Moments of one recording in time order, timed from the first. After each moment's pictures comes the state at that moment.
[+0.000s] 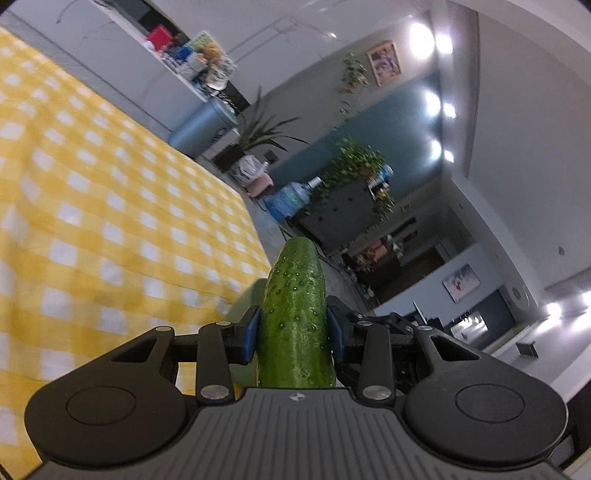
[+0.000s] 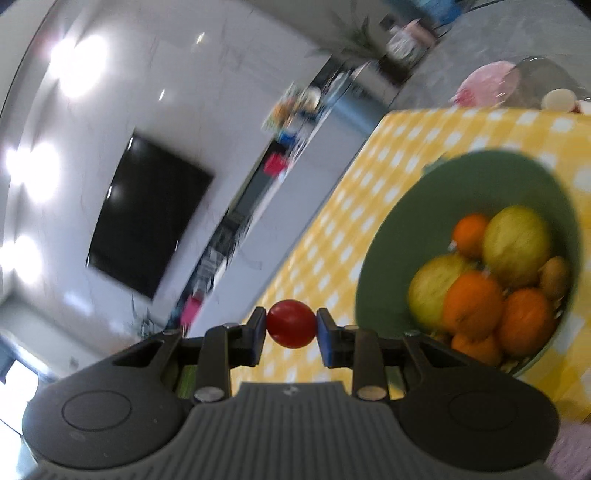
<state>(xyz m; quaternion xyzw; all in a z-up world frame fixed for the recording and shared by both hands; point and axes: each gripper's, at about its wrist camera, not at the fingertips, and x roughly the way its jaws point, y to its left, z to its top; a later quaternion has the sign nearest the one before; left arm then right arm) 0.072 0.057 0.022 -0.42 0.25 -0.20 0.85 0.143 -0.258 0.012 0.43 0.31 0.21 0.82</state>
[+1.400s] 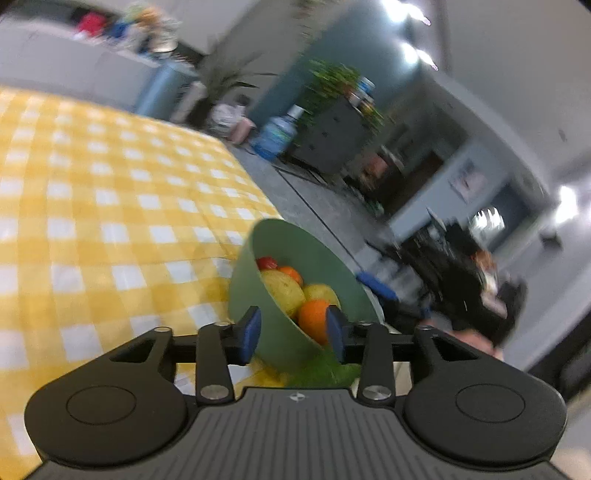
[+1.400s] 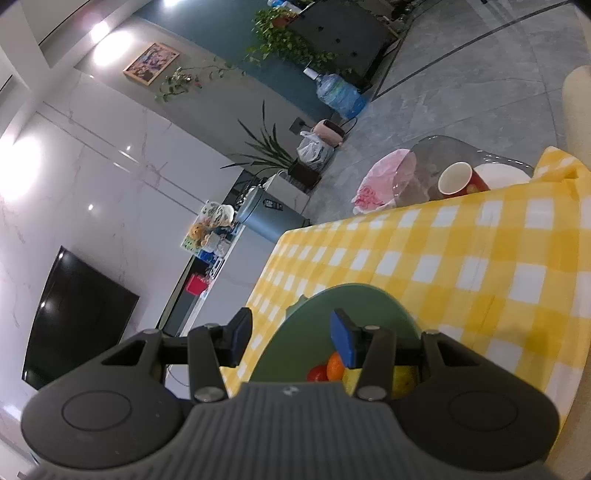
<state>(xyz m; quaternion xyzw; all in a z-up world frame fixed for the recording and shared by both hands) 0.120 0.005 -0.013 -0.25 0.33 -0.28 0.87 0.157 -0.314 -0.017 0.47 0.22 0.02 0.85</state>
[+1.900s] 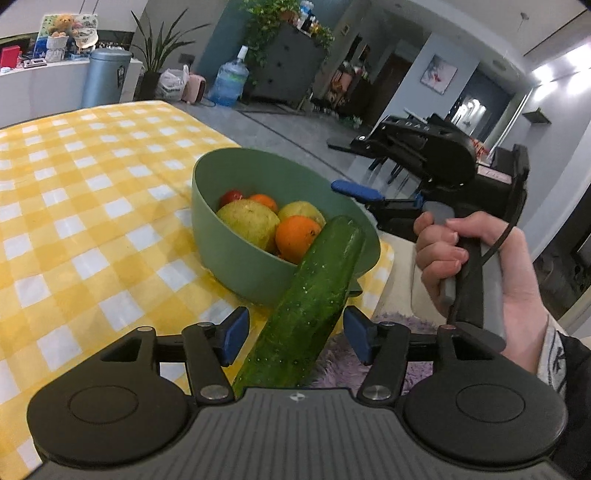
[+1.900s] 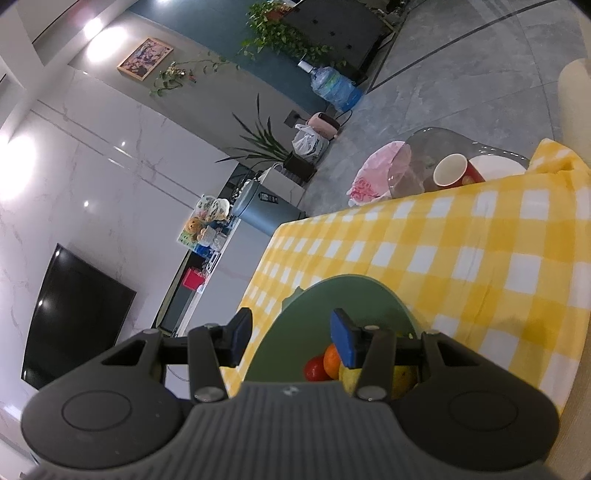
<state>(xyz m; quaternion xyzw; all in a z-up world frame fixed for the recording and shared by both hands) 0.119 -0.045 -0.024 -0.10 0.39 -0.33 0.85 0.157 -0.315 -0.019 0.47 0.23 0.01 0.85</state>
